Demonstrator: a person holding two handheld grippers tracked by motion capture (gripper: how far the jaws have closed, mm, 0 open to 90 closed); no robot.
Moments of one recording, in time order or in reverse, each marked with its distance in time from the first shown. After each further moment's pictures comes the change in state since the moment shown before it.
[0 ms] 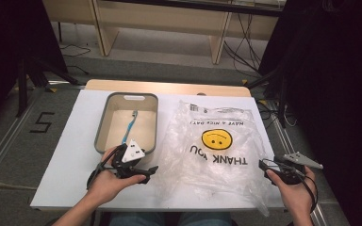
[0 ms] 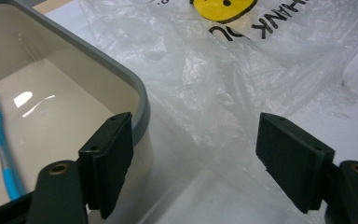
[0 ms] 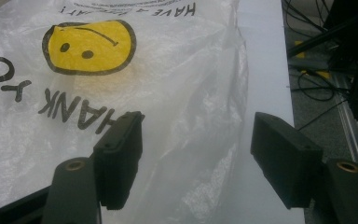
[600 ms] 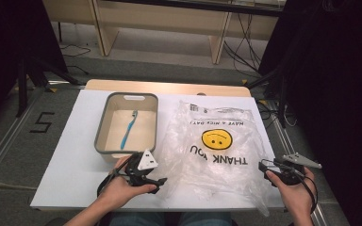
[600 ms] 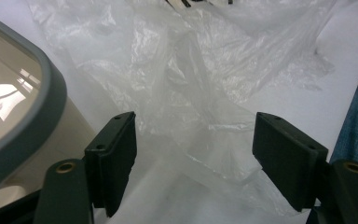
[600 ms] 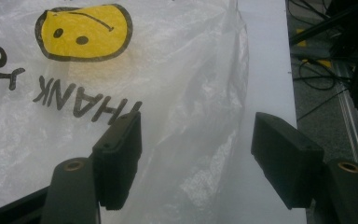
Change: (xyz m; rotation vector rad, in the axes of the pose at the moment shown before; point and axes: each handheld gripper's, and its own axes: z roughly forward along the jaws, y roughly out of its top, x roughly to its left) left arm -0.025 -0.007 0.026 0.110 -0.069 0.037; right arm -0.001 -0.003 0.002 0.048 -0.003 0.006
